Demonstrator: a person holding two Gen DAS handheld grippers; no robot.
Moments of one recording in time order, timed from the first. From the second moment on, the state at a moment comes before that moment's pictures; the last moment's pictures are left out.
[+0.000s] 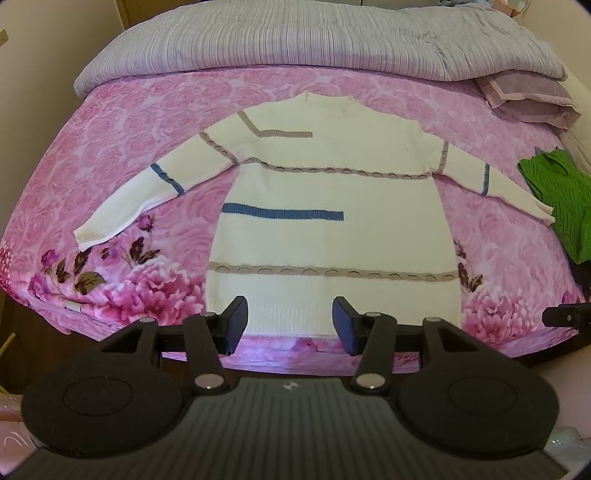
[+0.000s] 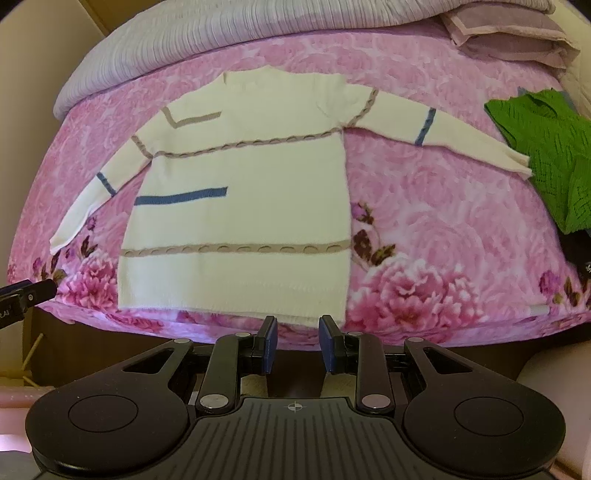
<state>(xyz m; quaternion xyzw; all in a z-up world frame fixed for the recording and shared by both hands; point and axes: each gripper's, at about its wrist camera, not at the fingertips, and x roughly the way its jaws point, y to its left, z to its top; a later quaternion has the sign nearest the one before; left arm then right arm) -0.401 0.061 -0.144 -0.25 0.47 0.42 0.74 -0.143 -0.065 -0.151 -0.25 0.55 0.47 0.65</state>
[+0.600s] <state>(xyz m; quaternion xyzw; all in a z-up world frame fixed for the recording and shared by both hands) -0.375 0.059 -0.134 -0.27 0.45 0.47 0.71 -0.109 -0.041 -0.142 -0.29 0.51 0.51 0.62</state>
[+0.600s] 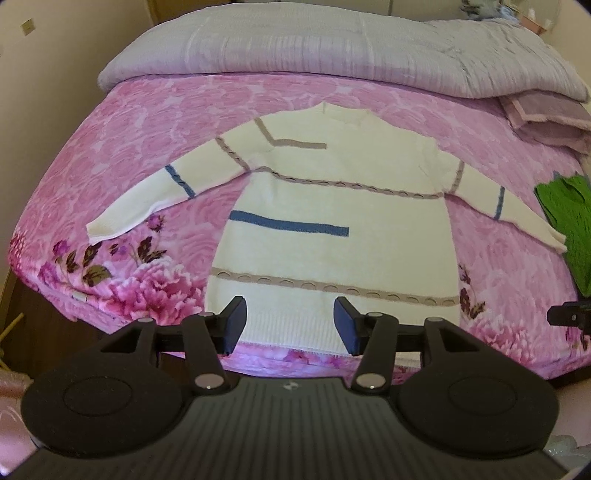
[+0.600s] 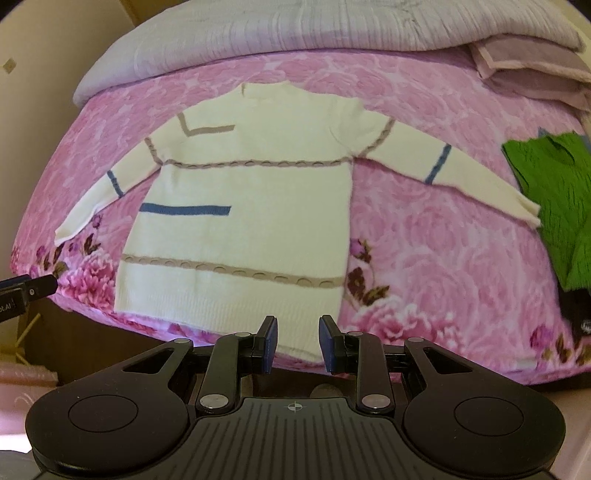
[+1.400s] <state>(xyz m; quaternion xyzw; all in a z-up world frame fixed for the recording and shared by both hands) -0.394 0.072 -0.145 -0.32 0.42 0.55 0.65 -0.086 0.003 -0.159 -0.31 0.50 0.56 0.58</state>
